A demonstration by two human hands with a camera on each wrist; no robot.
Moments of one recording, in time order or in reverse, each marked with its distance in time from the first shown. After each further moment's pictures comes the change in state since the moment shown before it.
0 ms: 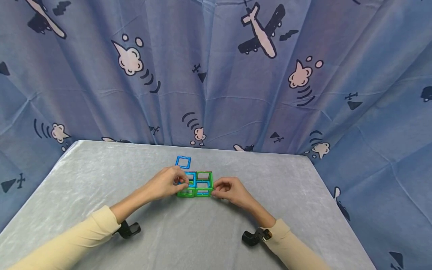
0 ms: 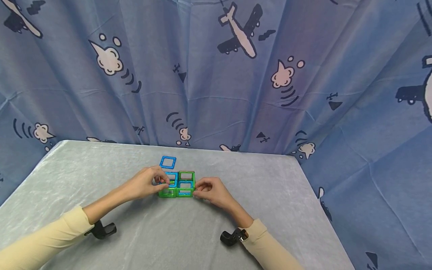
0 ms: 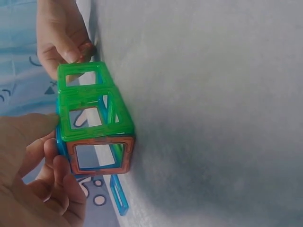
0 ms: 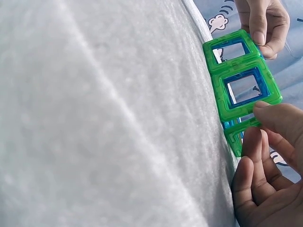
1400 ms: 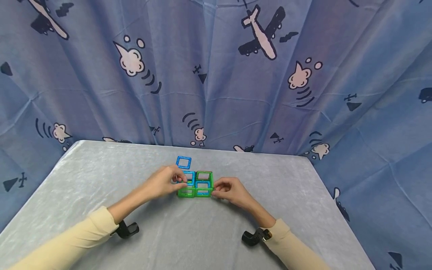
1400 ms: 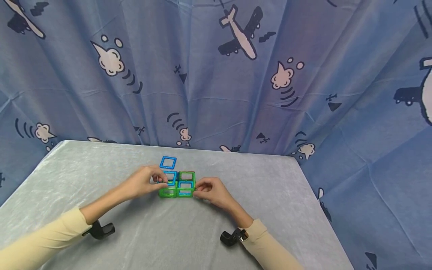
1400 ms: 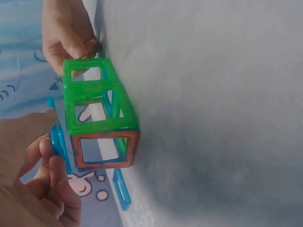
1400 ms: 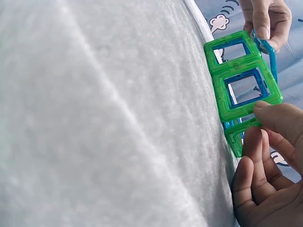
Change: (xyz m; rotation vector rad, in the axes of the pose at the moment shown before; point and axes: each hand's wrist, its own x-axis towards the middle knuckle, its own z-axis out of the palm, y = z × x) left_hand -0.004 0.001 -0.007 0.015 0.045 -0.007; right_hand 0.000 0.000 0.000 -0.006 -0.001 -0.002
